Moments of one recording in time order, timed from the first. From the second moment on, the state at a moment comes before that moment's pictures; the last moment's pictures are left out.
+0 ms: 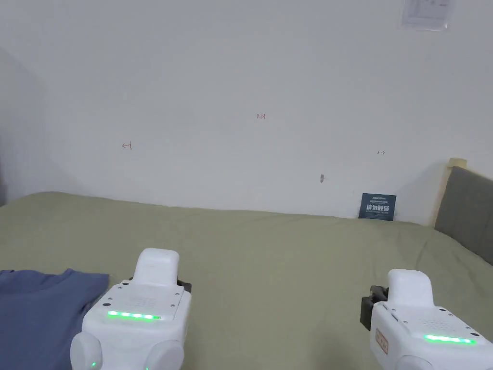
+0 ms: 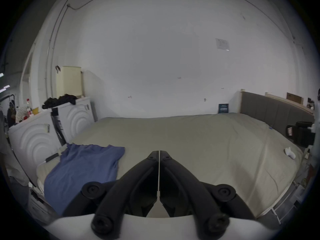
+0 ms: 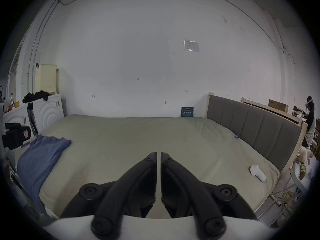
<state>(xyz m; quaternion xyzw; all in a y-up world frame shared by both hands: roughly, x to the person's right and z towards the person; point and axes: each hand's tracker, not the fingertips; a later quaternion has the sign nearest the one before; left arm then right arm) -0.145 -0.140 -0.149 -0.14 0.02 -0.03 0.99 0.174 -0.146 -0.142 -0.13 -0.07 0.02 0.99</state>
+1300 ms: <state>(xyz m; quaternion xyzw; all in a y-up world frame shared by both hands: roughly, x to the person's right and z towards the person) -0.345 -0.147 0.030 -0.16 0.34 0.03 0.93 -0.111 -0.158 -0.141 -0.15 0.32 0.04 0.94</state>
